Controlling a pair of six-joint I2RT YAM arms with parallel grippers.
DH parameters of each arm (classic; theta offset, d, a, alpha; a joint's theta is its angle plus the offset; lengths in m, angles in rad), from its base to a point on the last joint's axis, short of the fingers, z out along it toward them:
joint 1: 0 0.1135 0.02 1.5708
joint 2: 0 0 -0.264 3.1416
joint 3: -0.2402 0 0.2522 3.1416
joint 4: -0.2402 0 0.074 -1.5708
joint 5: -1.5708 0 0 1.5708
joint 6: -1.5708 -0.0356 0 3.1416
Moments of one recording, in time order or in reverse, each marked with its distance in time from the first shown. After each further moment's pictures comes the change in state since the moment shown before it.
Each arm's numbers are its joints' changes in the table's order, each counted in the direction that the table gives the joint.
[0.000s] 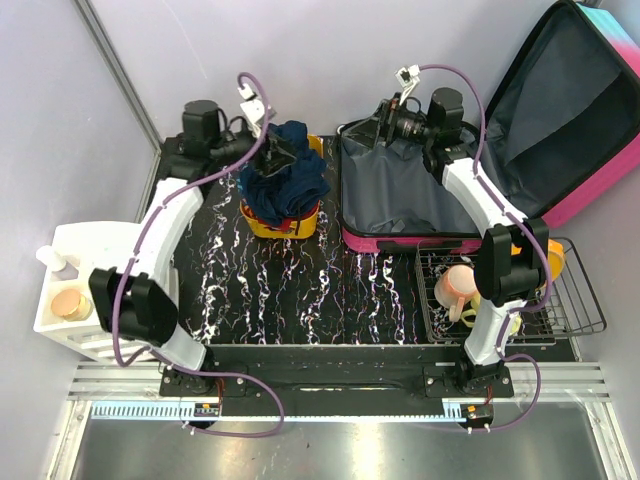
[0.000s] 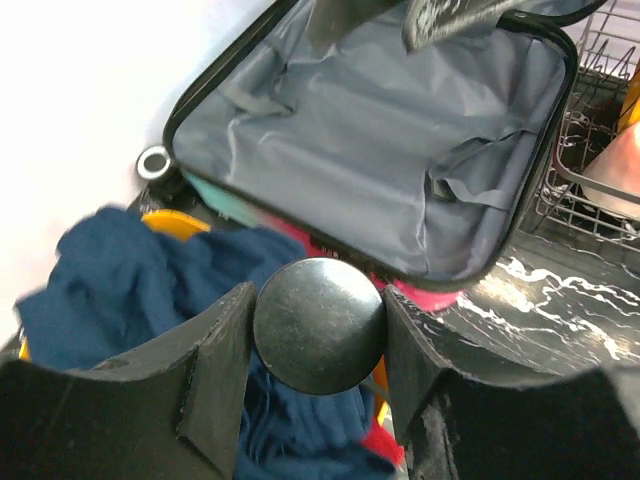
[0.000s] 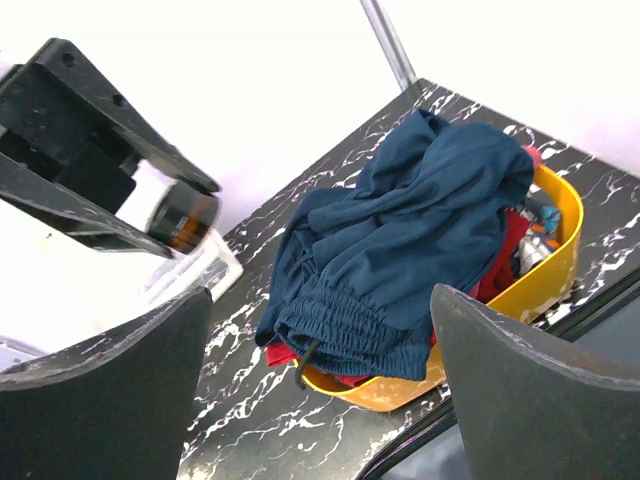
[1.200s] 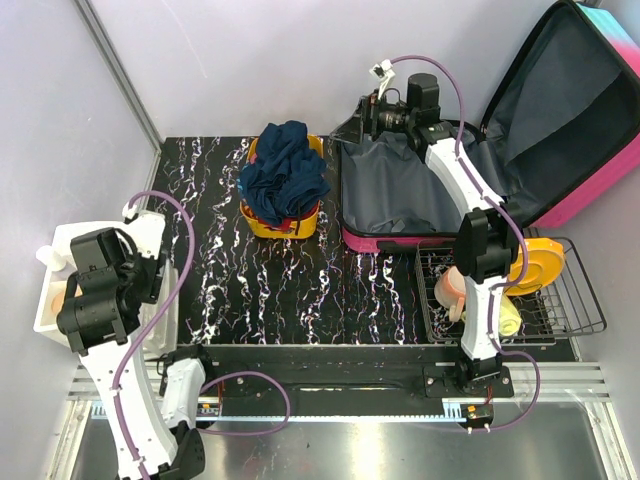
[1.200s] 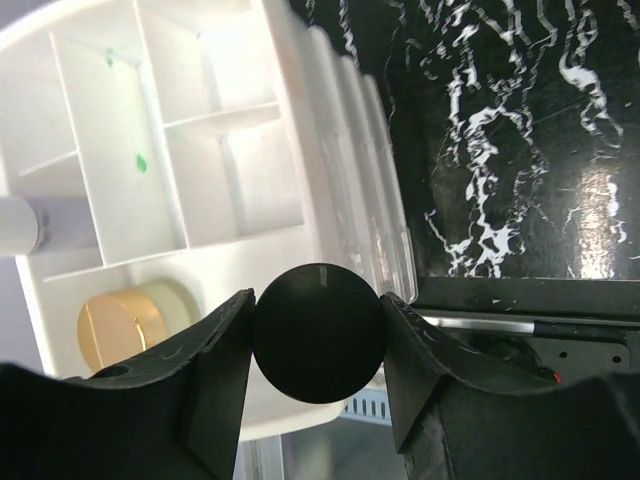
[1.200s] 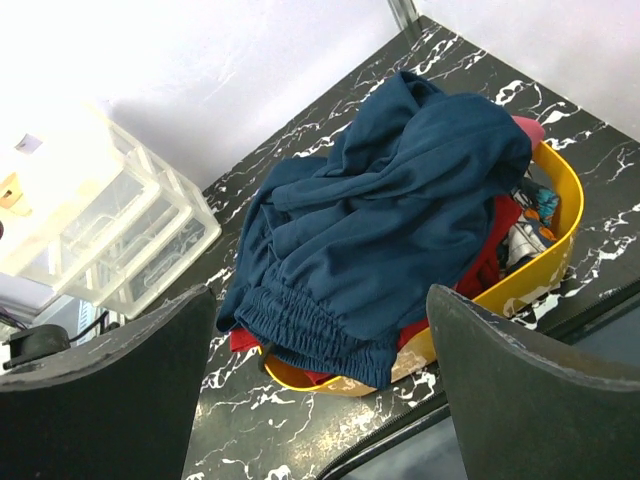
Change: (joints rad) left arm 0.553 0.876 0.235 -1.104 0.811 -0.251; right arm 0.031 -0.241 -0.388 -0.352 0.034 0.196
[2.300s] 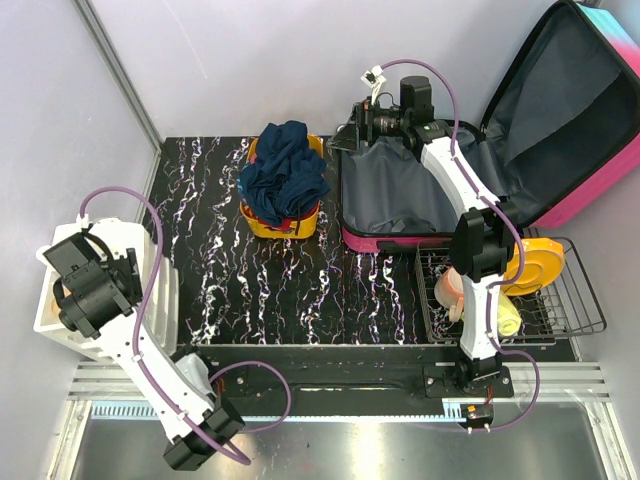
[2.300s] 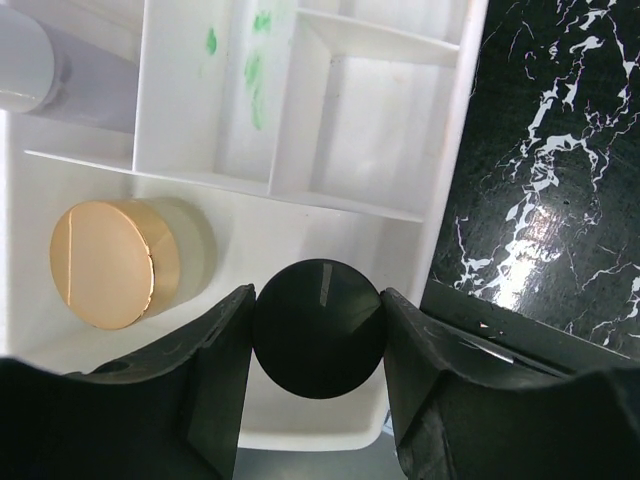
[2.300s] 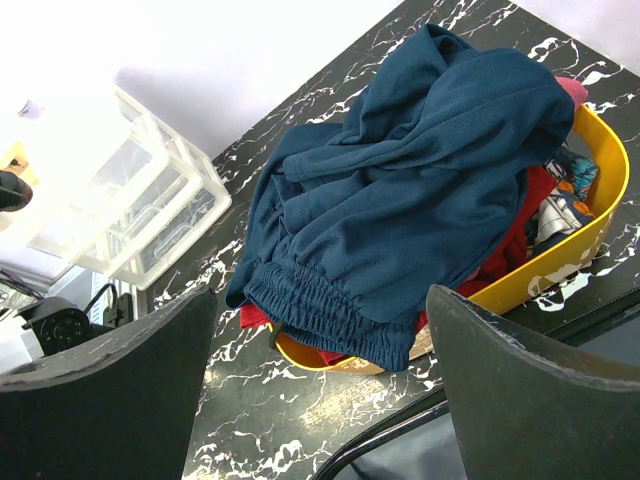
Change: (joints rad) left arm 0.389 -0.044 0.096 0.079 -0.028 0.081; right arm 0.025 -0.035 -0.063 -0.148 0.030 0.076
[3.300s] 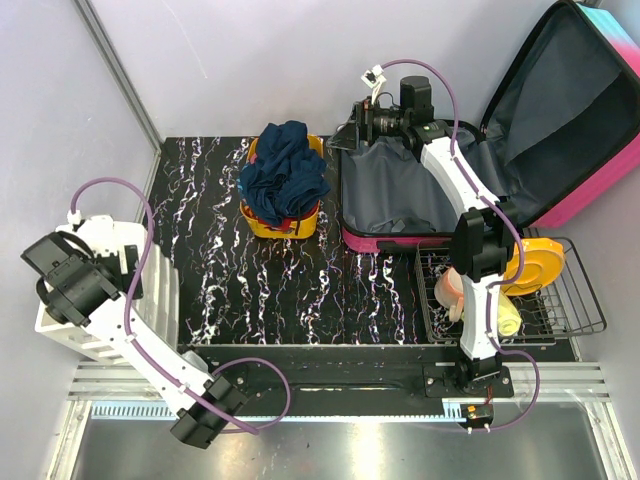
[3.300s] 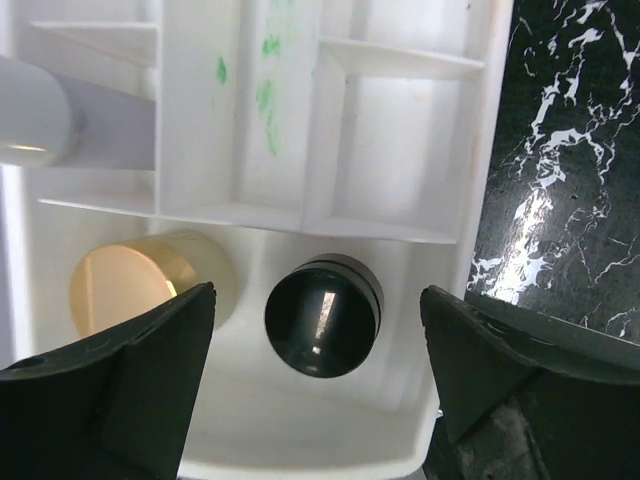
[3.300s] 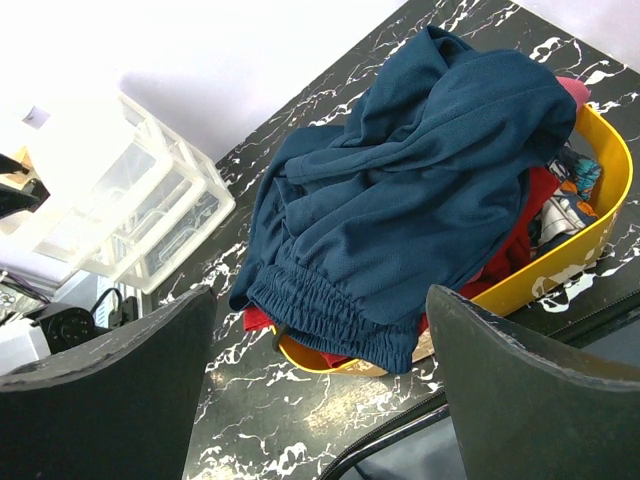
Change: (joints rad) left arm 0.177 -0.066 0.008 0.026 -0.168 -0.164; right arm 0.000 -0.002 0.000 0.008 0.002 -0.014
